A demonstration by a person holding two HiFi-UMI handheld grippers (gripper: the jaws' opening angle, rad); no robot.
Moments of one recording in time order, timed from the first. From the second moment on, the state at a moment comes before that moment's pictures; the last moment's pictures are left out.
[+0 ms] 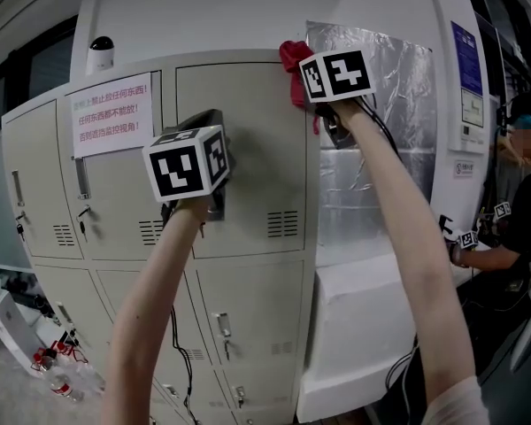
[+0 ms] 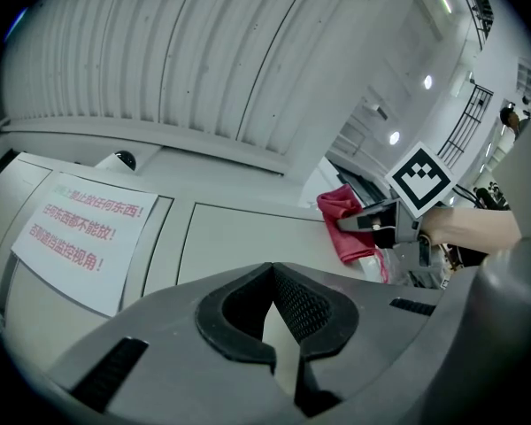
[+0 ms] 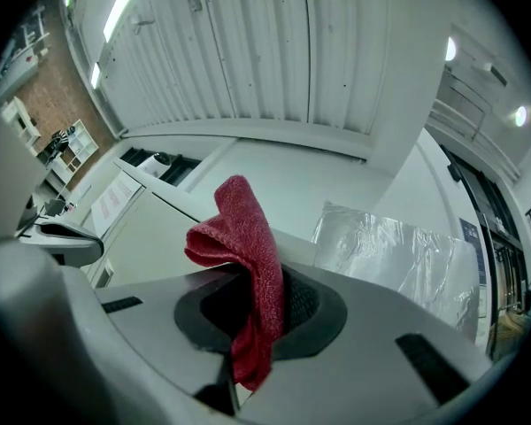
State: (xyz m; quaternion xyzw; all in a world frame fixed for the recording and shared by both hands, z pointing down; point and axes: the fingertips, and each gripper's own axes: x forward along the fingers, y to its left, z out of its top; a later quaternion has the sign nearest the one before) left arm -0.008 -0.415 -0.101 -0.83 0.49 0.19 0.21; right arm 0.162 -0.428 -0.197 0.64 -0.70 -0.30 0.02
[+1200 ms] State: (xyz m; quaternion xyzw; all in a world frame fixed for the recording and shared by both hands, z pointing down) left arm -0.138 -0.393 -0.078 -0.77 0.58 0.17 0.21; right arm -0.068 -0.426 -0.145 0.46 -0.84 -0.28 -0.01
